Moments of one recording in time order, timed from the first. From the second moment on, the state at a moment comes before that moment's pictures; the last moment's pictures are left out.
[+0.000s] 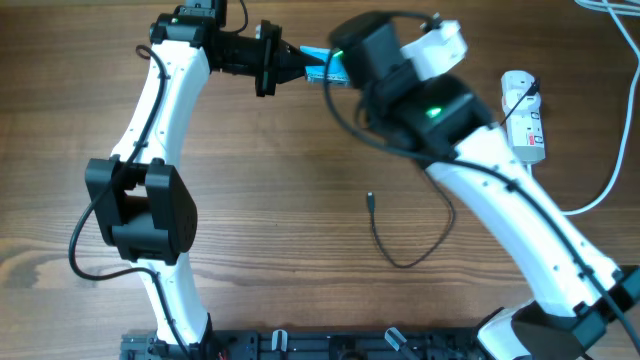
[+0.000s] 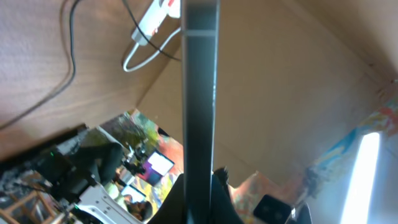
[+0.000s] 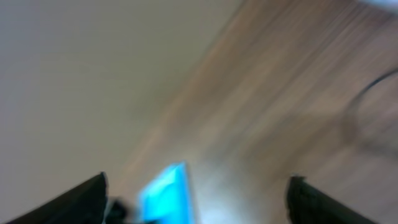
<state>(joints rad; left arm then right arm) -0.13 2.10 1.92 -0.98 1.28 -1.05 0.63 1.68 1.84 -0.99 0.57 1.34</state>
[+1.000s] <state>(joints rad) -0.13 2.10 1.92 -0.96 0.44 -0.65 0.42 1.69 1.32 -1.07 0.00 0.49</state>
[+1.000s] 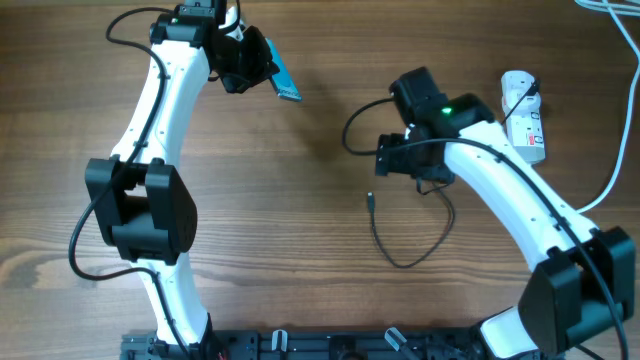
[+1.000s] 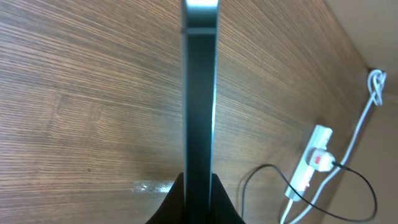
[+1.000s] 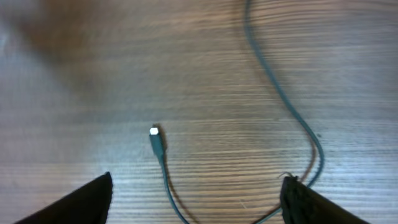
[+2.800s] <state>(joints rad) -0.13 2.10 1.92 -0.97 0.40 -0.64 0.57 1.89 1.12 -0.85 -0.04 0.47</state>
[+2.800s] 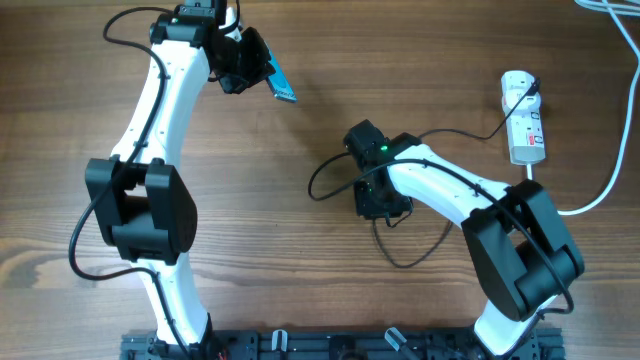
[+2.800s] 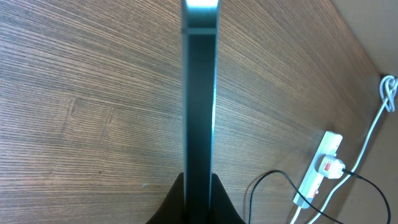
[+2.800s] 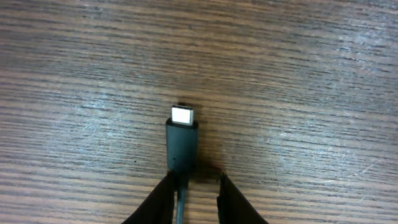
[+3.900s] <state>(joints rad) -0.13 2.10 1.92 -0.97 0.40 -0.64 0.60 1.89 1.12 -0.82 -0.03 0.51</state>
